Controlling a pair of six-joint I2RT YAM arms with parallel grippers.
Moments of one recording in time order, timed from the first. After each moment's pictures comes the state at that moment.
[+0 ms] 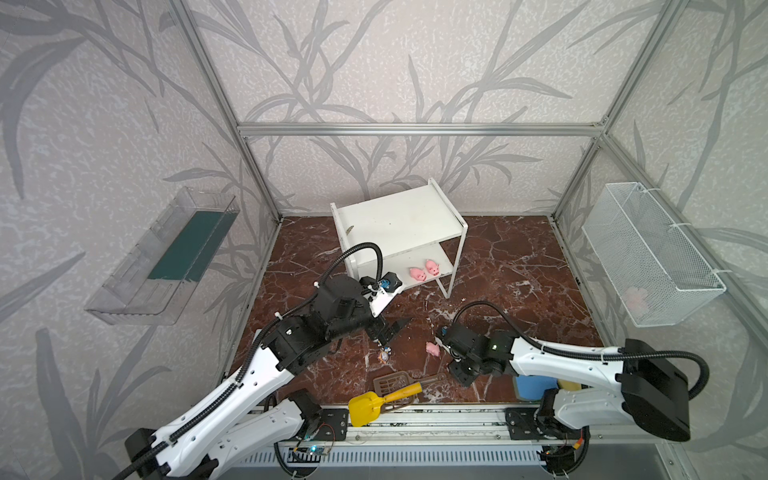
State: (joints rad) left arm -0.76 0.87 0.94 -0.56 0.14 0.19; right arm 1.05 1.33 0.66 -0.61 0.00 0.35
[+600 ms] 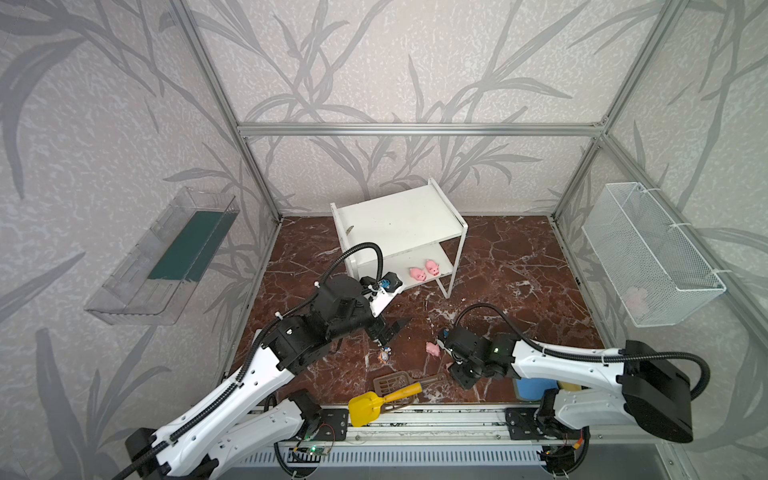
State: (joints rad) left arm -0.76 0.88 0.94 -0.56 0.14 0.19; right arm 1.05 1.31 0.63 -0.58 0.00 0.36
